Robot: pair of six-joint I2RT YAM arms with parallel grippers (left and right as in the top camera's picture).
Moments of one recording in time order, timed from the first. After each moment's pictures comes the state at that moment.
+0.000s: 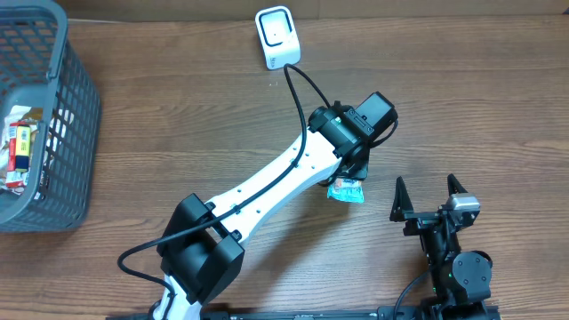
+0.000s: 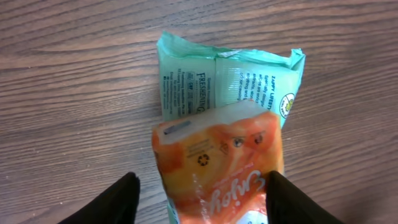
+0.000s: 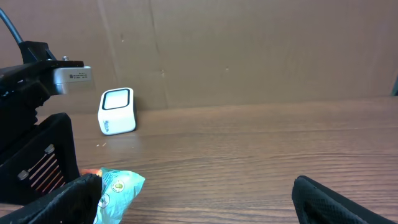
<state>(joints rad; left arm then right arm) -0.86 2.03 1.83 -1.13 -0.06 -0.70 0.16 0.01 0.02 -0.02 0.09 0.10</state>
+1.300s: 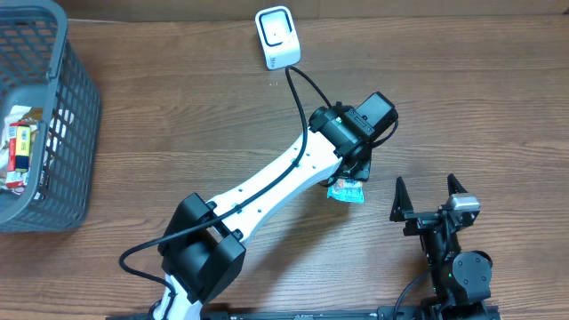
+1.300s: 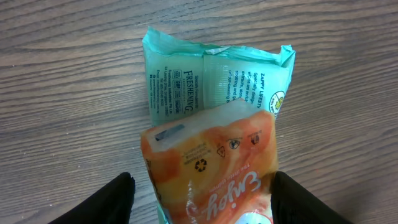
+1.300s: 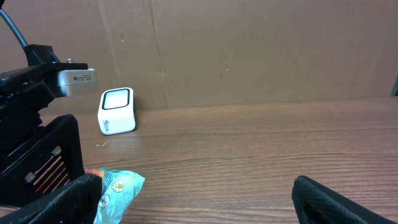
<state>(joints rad) -0.86 2.03 1.83 -1.11 -0.03 -0.70 0.16 0.01 0.02 -0.02 0.09 0.10</state>
